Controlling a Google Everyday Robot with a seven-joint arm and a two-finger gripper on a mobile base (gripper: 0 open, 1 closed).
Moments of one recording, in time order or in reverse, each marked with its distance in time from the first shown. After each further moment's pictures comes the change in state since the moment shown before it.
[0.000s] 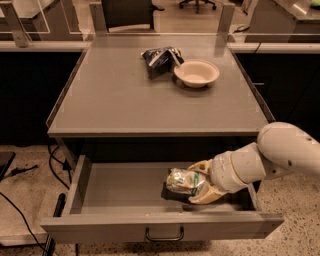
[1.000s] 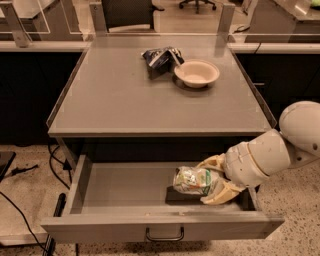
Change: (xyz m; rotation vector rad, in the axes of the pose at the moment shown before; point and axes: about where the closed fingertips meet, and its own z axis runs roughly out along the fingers) arm -0.026 0.019 -0.056 -0.094 -0.028 -0.005
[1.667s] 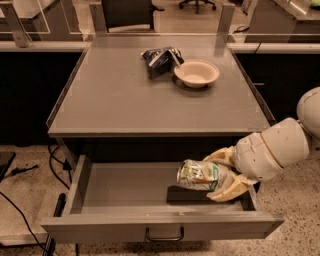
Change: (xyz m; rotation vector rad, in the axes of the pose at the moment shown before) arm -0.021 0.006 -0.034 -0.031 -0.061 0.045
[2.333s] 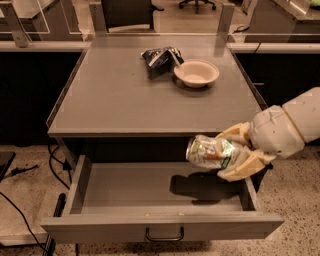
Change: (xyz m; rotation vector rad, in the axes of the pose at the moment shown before) arm -0.031 -0.018 -0.058 0.019 -0.041 0.062
